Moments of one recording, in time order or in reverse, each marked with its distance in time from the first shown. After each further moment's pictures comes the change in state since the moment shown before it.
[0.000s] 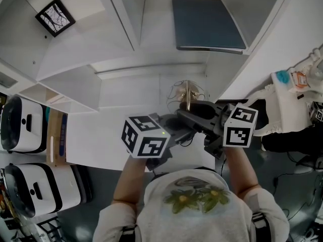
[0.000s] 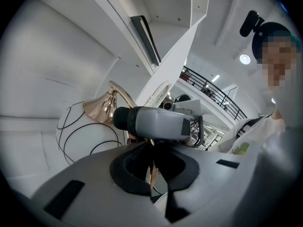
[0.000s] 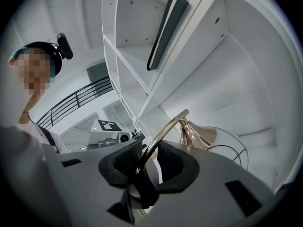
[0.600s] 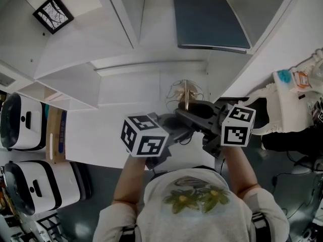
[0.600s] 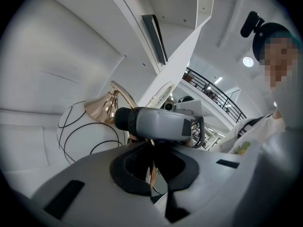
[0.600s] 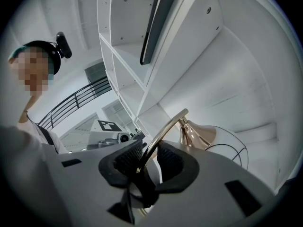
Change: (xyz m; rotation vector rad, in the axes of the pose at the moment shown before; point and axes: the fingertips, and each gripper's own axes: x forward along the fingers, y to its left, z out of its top) left arm 0.003 0.015 -0.007 -0.039 -0.006 0.018; right arm 0.006 -0.013 -0.010 0.028 0.021 0.000
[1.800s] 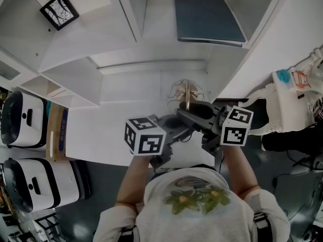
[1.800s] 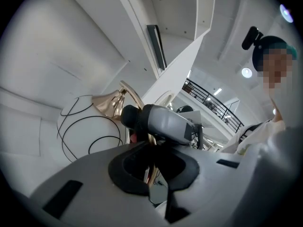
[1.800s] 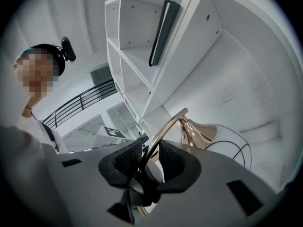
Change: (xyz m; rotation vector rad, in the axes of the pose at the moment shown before) left arm -0.002 -0.008 -0.014 -0.057 -0.129 -0.026; right arm -0.009 0.014 -0.016 -0.025 -0.054 0.048
